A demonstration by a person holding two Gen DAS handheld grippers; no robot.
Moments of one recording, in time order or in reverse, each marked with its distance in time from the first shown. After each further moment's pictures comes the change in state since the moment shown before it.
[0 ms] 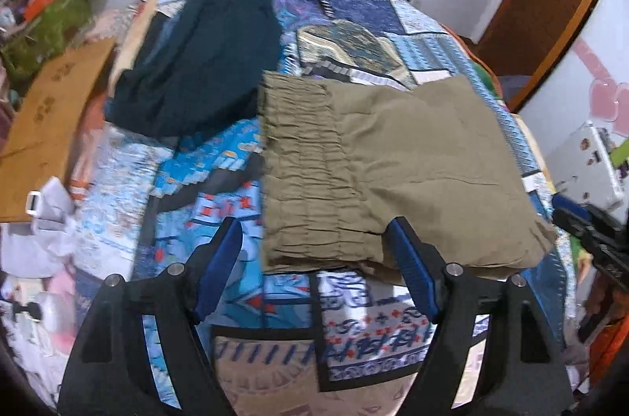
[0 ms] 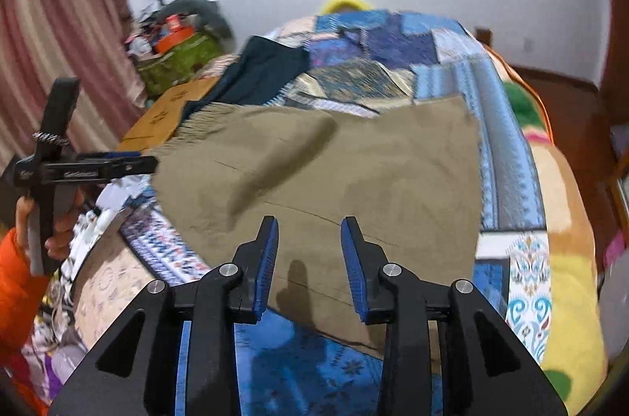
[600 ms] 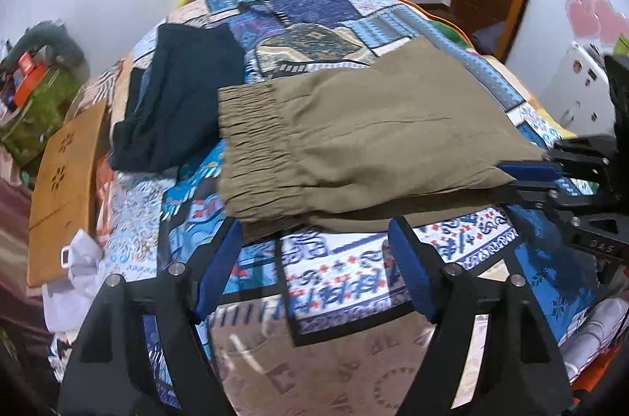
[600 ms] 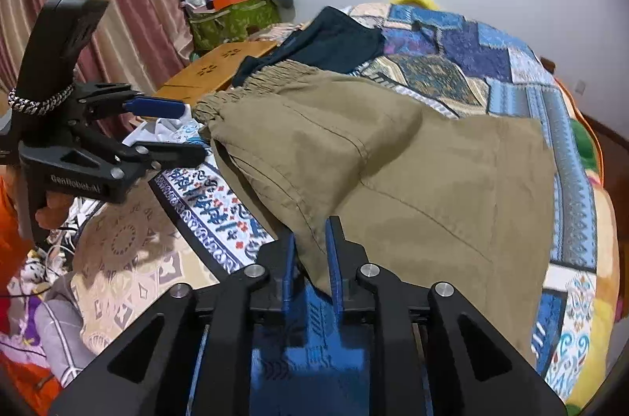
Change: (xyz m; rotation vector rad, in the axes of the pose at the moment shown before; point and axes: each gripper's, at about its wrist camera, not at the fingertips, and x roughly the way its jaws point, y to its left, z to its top) left arm -0.027 -0.050 -0.030 0.257 -0.038 0.104; right arm 0.028 0.058 -0.010 -0.229 0.066 0.108
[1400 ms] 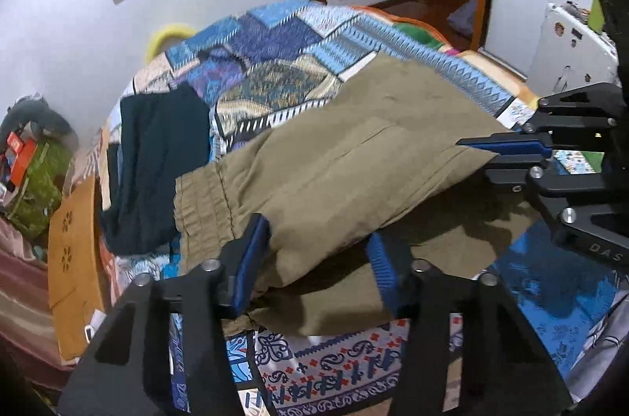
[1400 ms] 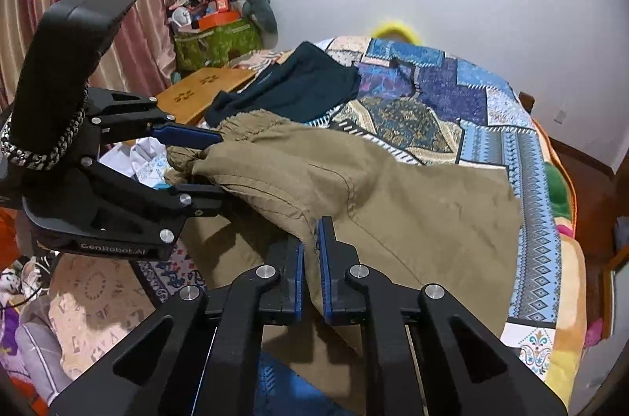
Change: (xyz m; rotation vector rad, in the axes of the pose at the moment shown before) left arm 0.016 -0.053 0.053 0.235 -0.073 0.022; right arm -0.011 -0.007 0.031 -0.061 -0.113 -0.097
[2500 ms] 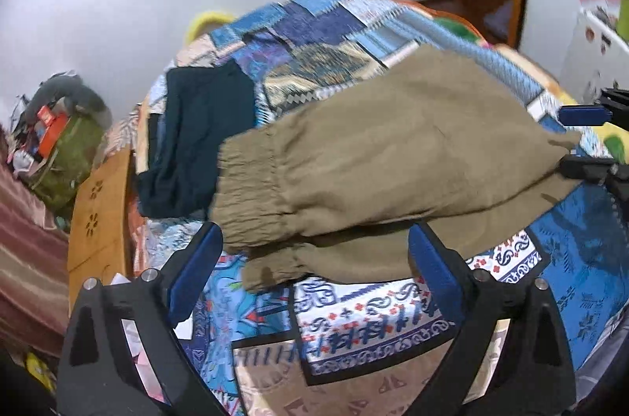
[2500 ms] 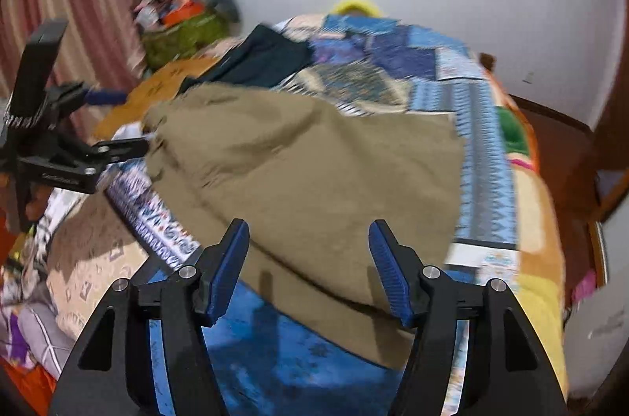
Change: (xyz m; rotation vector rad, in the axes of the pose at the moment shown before) left arm -0.006 0.015 -0.035 -0.071 0.052 0.108; right arm -0.024 -0.034 -0.038 0.094 0.088 -0.061
